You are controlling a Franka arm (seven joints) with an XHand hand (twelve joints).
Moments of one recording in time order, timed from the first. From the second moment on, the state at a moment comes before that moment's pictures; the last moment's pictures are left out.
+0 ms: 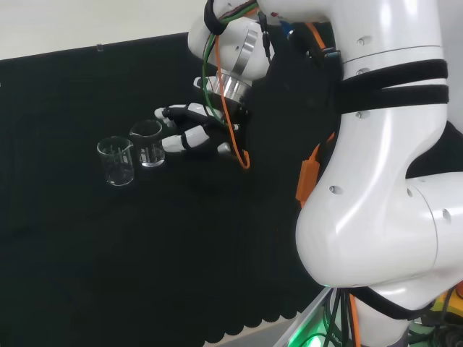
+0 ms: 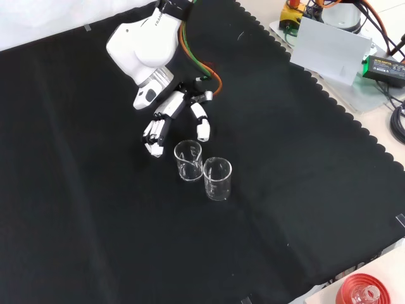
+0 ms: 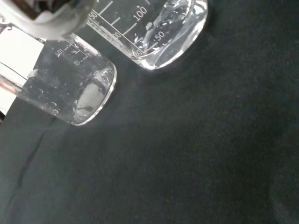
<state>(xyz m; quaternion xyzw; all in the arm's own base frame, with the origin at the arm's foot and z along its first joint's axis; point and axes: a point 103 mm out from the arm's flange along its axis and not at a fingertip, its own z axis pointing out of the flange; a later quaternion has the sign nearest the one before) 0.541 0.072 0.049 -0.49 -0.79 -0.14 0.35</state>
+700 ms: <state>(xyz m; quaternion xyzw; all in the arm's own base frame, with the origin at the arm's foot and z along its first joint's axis) 0.545 0.094 0.049 -0.47 -0.79 -0.14 0.35</state>
